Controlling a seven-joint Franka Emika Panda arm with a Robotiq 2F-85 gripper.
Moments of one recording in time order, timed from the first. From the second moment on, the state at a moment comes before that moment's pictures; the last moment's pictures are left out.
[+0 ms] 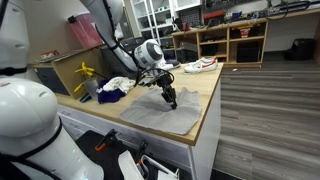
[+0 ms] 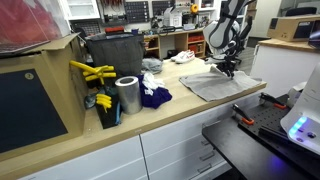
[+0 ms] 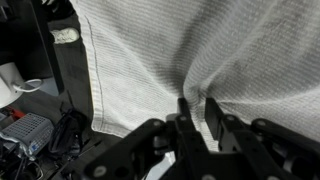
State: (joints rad) arm 0.11 0.41 -0.26 -2.27 -0.47 2.35 1.58
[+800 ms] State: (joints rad) arm 0.11 0.36 -0.17 -2.23 -0.30 2.40 1.58
